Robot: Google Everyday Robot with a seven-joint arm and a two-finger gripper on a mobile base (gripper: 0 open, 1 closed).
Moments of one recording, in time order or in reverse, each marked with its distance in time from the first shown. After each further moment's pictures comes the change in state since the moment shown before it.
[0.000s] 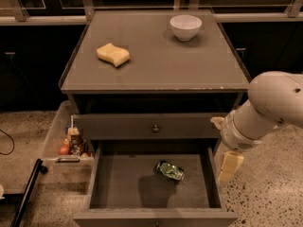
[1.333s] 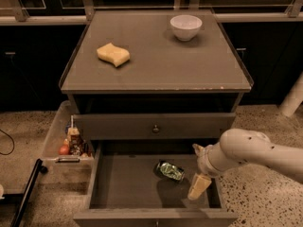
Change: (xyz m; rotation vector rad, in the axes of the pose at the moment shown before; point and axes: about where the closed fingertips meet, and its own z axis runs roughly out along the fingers) arm 0.013 -0.006 0.186 0.026 -0.144 0.100
